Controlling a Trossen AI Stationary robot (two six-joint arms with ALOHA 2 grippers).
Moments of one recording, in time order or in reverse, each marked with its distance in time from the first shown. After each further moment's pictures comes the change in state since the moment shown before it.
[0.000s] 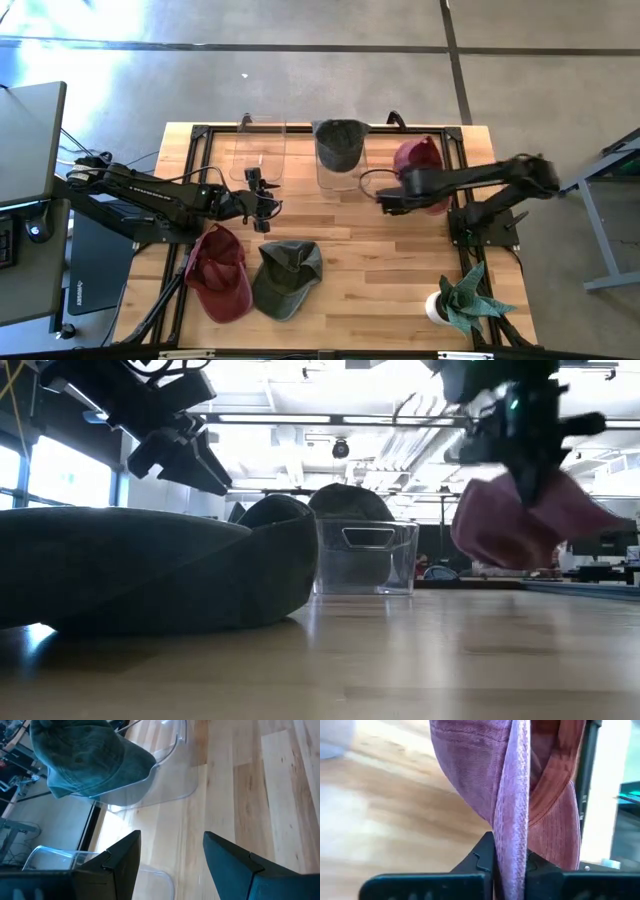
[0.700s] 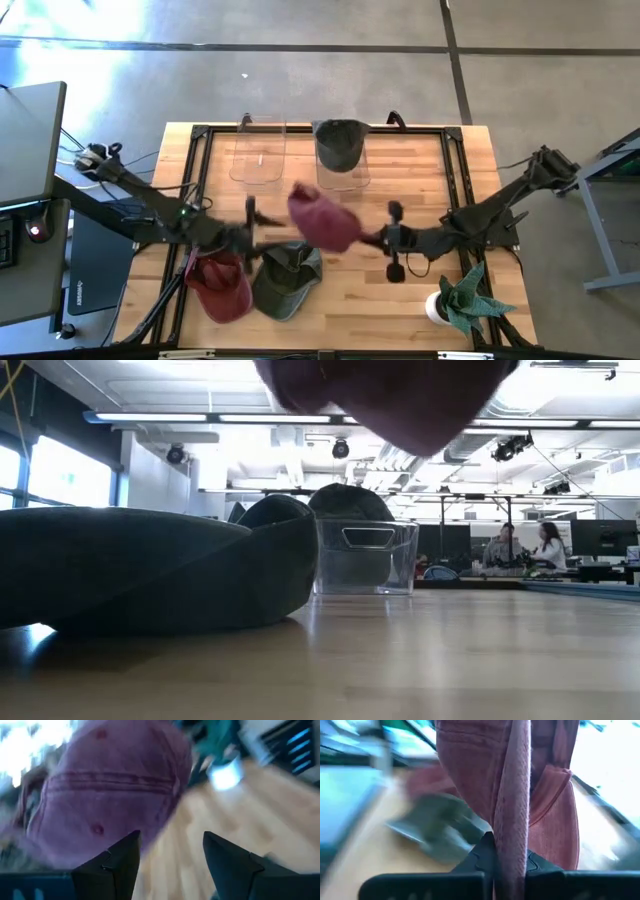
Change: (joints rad) left arm -0.419 -0.053 0.082 0.347 0.000 0.212; right arm 0.502 -0.236 -0.322 1.523 0.108 -1.182
